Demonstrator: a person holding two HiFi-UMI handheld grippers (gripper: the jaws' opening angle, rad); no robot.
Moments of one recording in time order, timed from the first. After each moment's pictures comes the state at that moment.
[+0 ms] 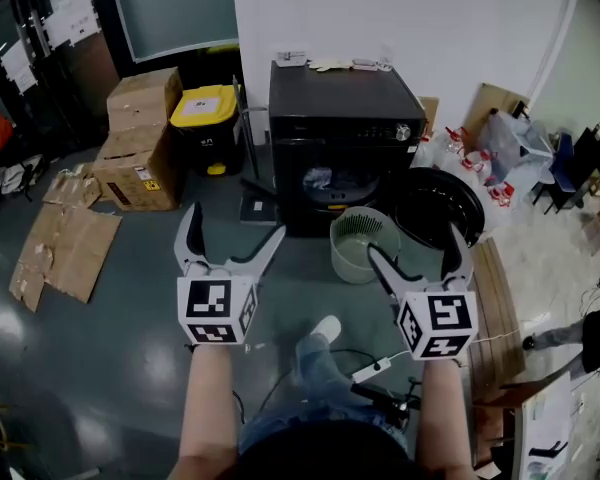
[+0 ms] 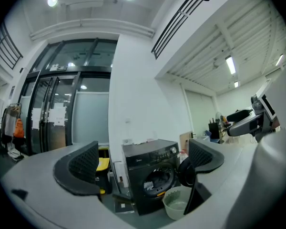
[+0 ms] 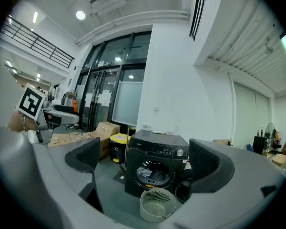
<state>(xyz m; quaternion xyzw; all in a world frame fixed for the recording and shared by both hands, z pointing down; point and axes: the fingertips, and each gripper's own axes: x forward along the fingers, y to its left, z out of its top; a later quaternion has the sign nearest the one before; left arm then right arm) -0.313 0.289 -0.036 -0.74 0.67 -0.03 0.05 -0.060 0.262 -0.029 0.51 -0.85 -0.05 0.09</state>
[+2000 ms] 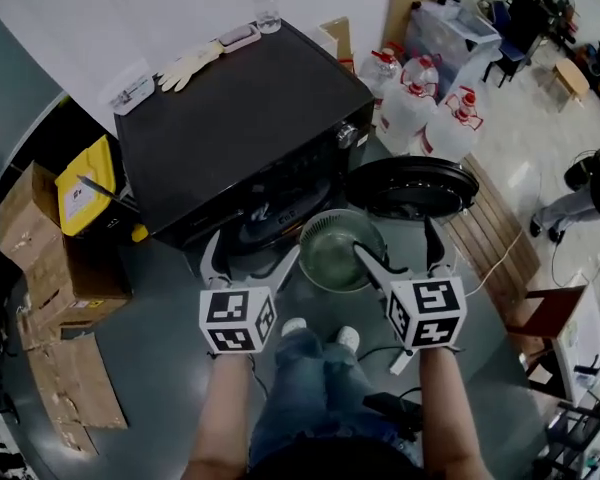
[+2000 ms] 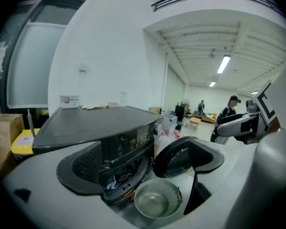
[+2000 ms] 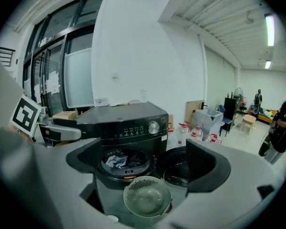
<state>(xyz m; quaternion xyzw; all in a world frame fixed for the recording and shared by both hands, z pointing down) -0.204 -0.179 0.127 -0.87 0.46 -0.15 -0.13 -0.003 -0.121 0.107 0.66 -0.72 0.15 0.16</state>
